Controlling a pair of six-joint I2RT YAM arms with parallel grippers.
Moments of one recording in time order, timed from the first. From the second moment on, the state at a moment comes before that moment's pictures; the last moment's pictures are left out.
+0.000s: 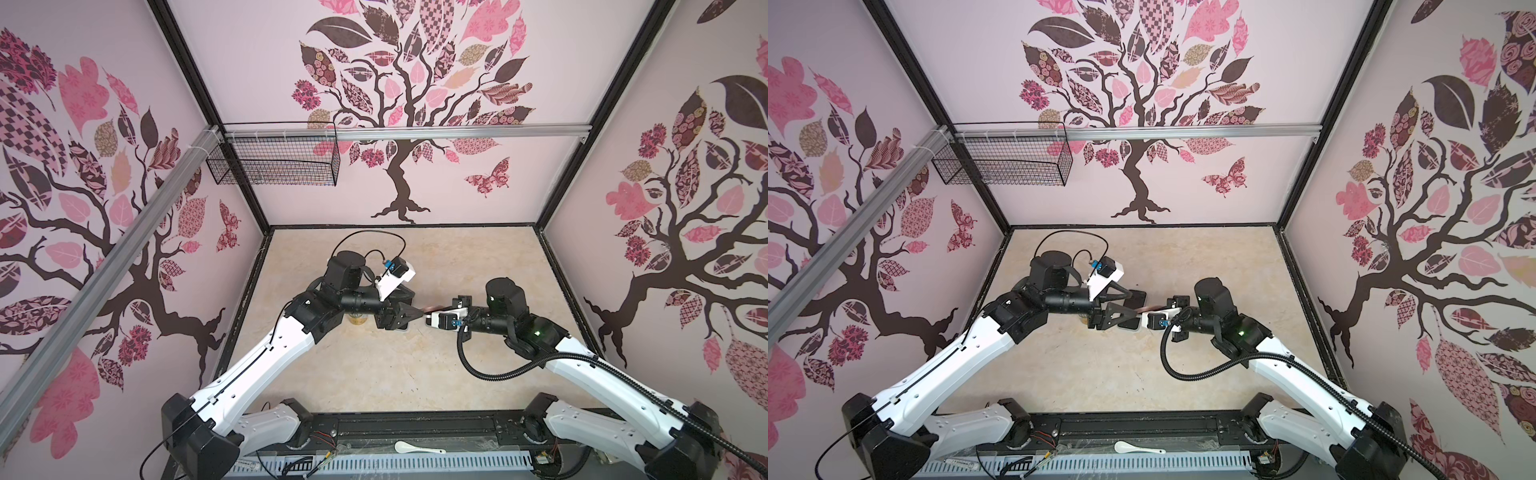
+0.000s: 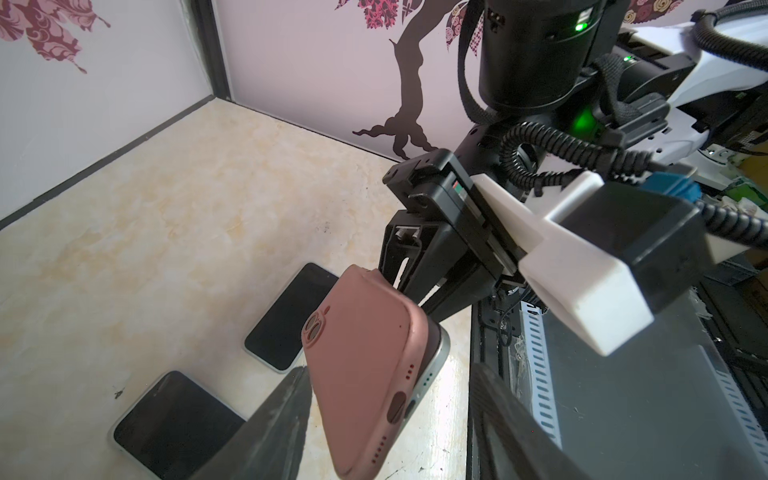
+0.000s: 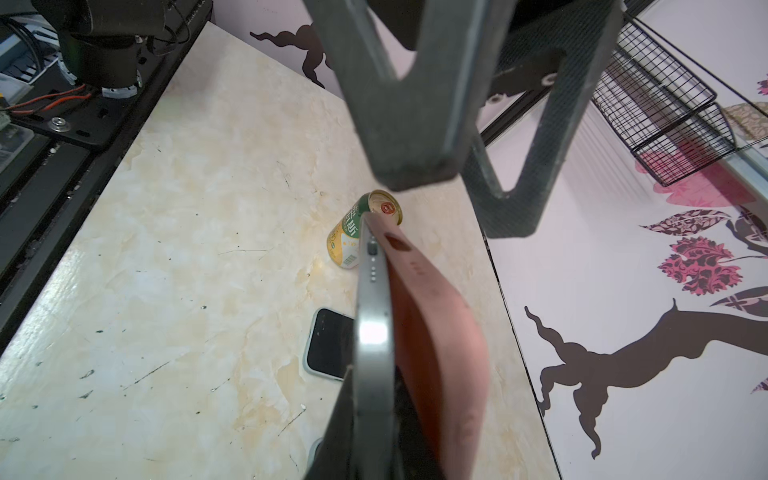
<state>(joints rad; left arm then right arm) -0.66 1.18 1.14 -0.45 0.69 0.14 0.66 0.99 0.78 -0.20 -0.50 -0.89</state>
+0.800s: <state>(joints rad) -0.72 1.25 1.18 -0.52 0.58 0.18 0.68 1.01 0.78 -0.21 -0.49 -0.88</state>
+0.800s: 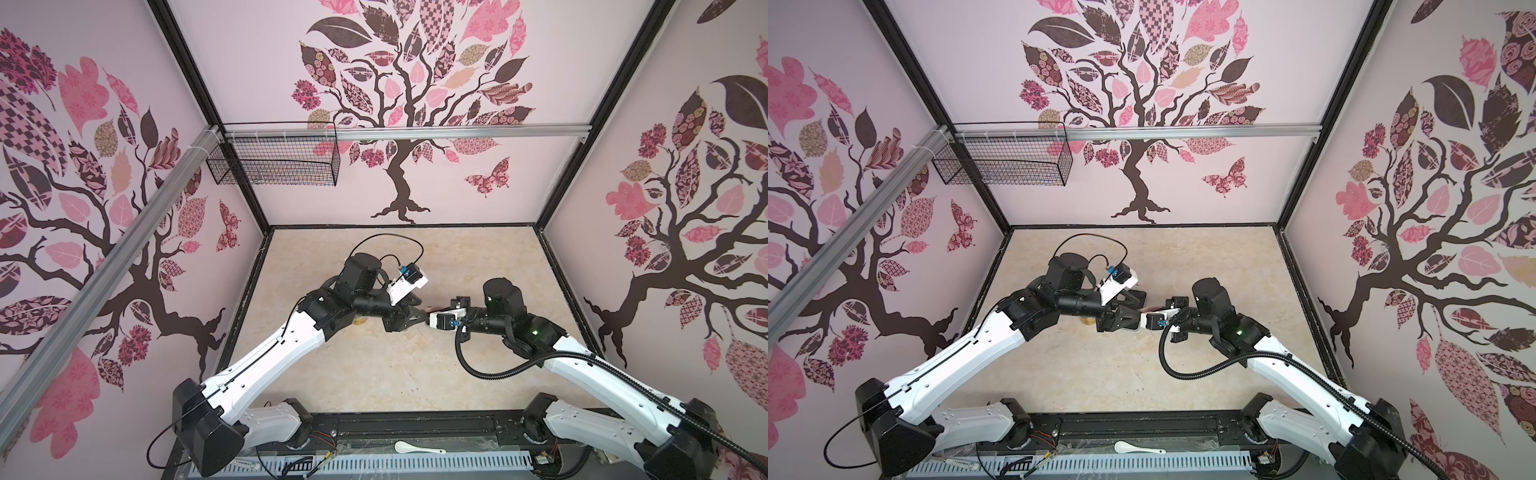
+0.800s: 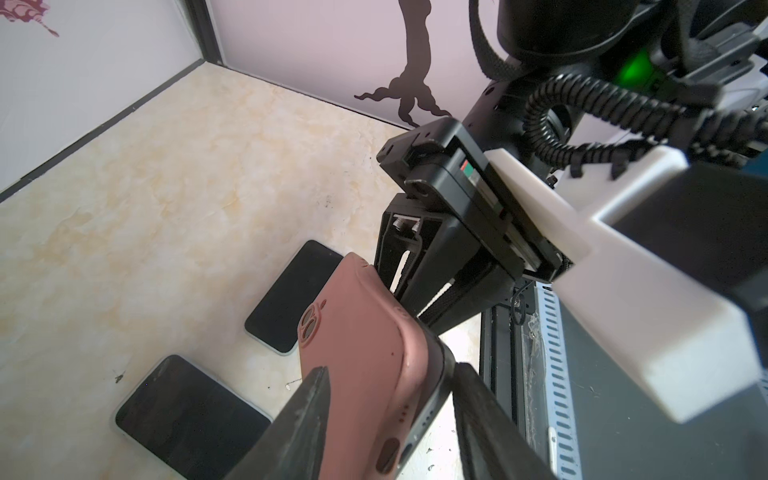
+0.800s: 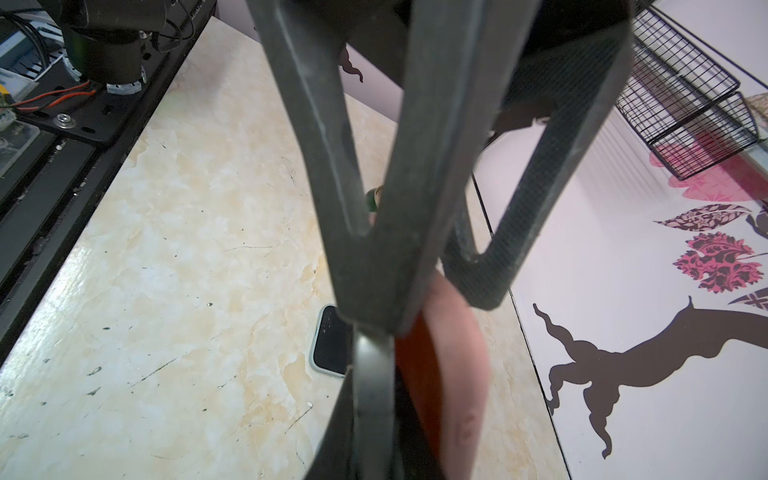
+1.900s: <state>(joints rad) -0.75 1.25 1.18 -0.56 0.47 0.29 0.71 1.01 0.78 -0.22 -0.46 -0.82</state>
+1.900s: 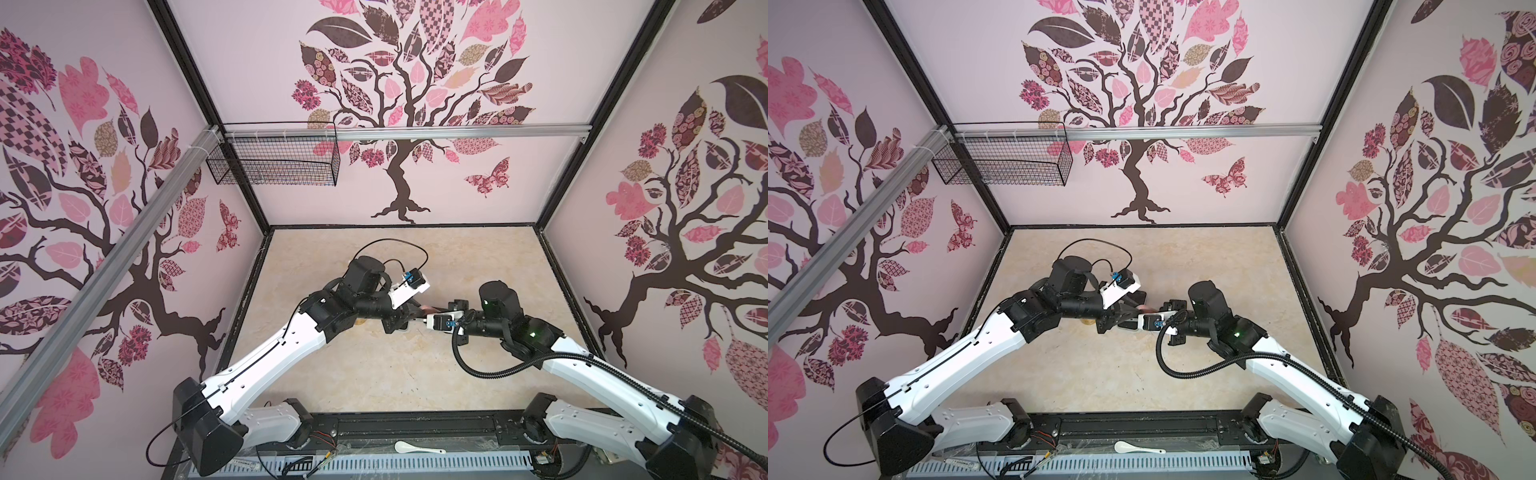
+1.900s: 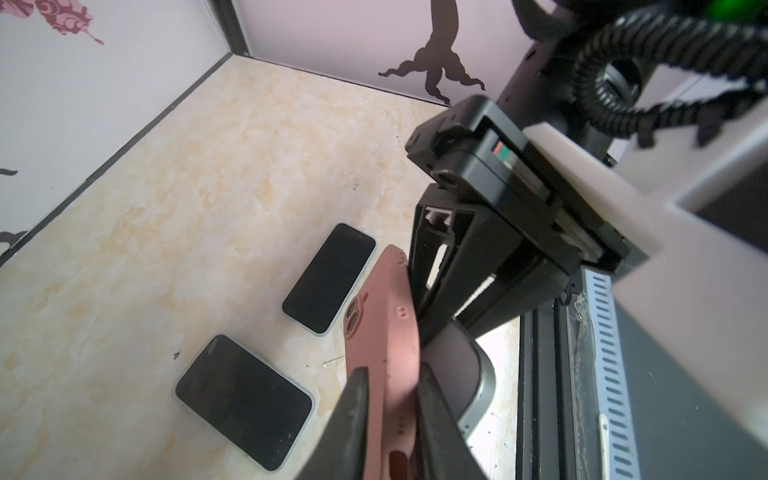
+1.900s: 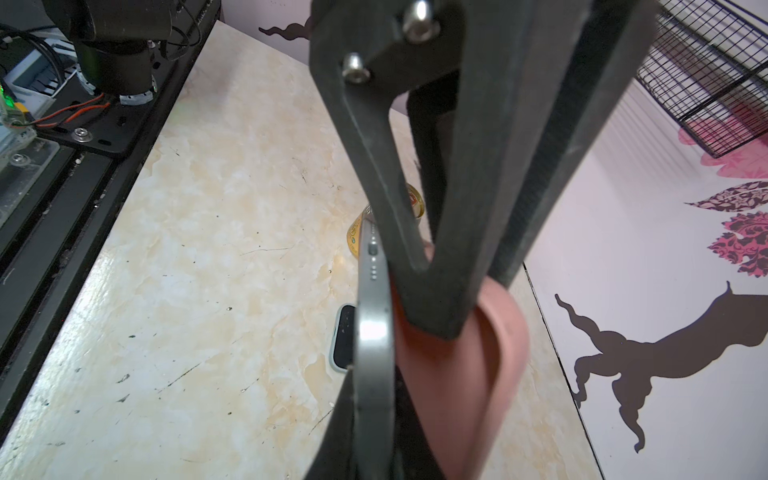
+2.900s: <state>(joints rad) -0.69 1.23 1.15 -0.54 0.51 0.13 0.77 0.92 0.71 -0.14 -0.40 -0.83</state>
